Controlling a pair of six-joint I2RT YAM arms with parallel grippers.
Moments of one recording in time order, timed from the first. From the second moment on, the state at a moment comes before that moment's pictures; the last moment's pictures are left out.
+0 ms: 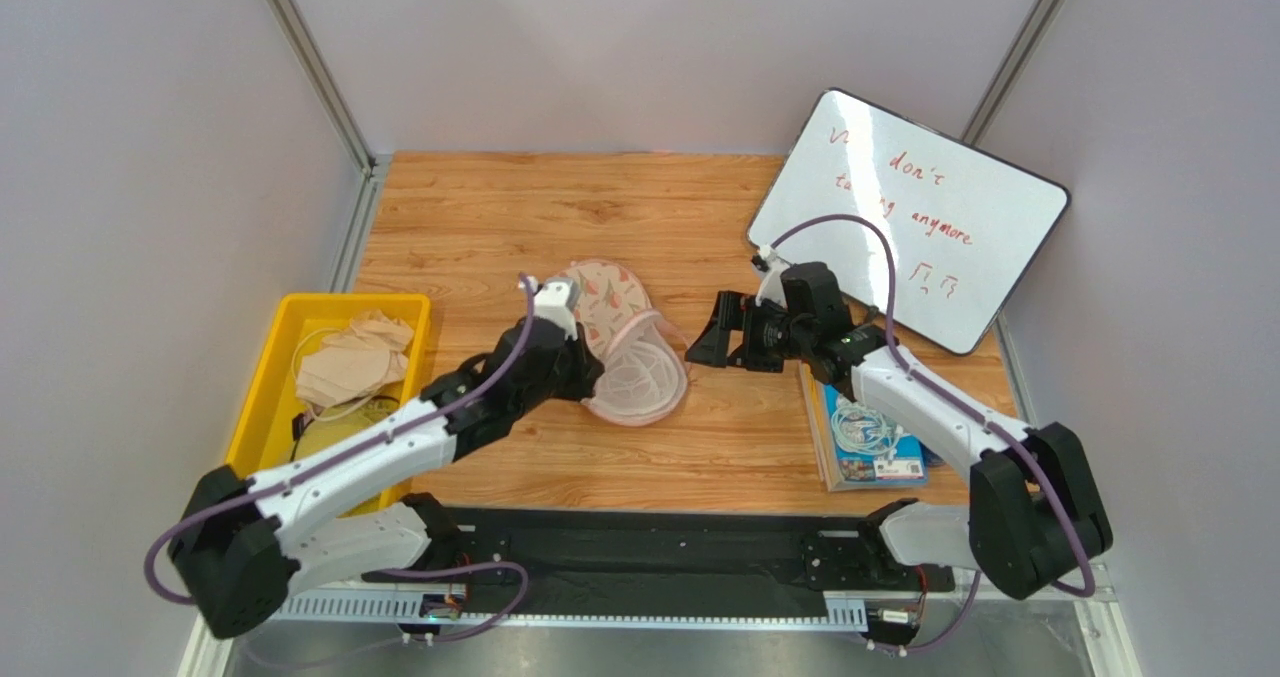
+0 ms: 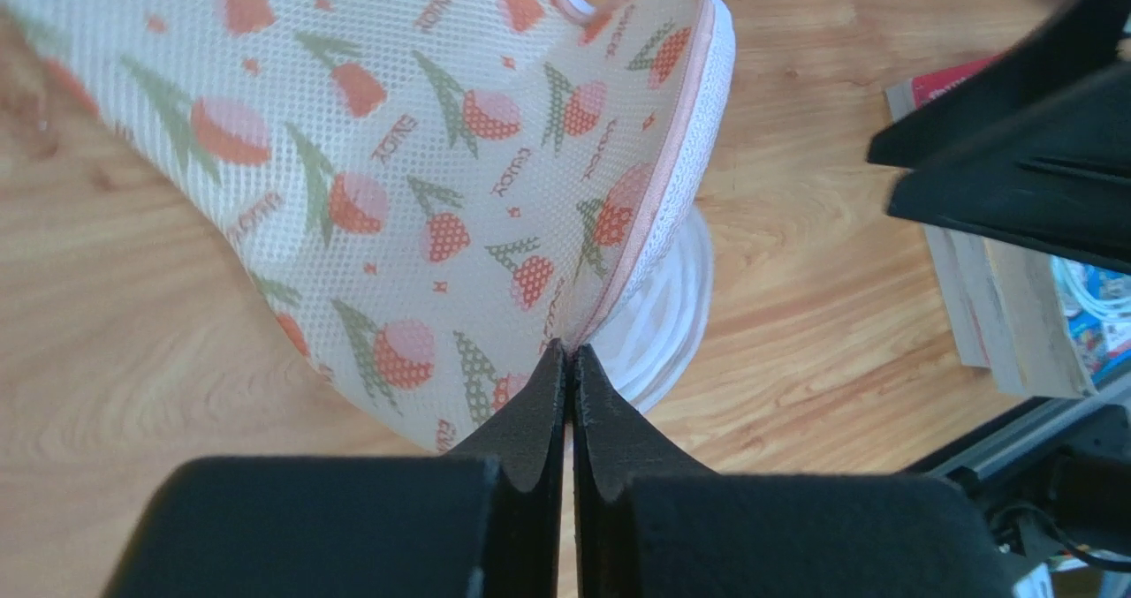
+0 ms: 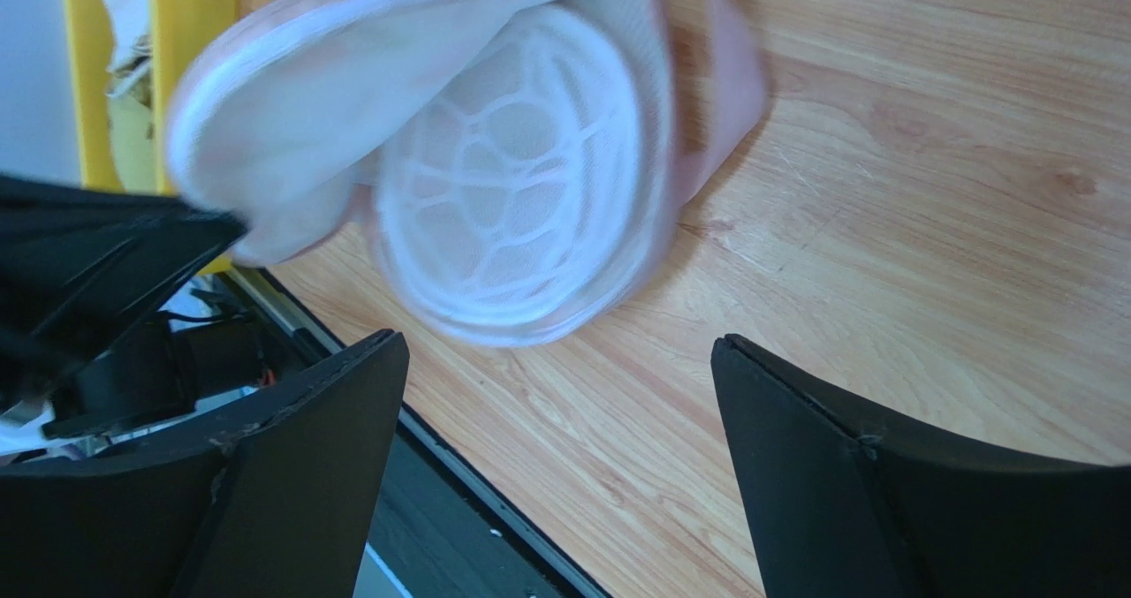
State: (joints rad) left arm -0.78 1.08 0.68 -0.17 -0.17 -0.58; right arm 0.44 1.27 0.76 -0.18 -0.44 0.56
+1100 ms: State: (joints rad) left arm -0.84 0.67 0.55 -0.34 -0.21 -0.75; right arm 0.74 1.79 1.02 0.09 -0.37 0.60
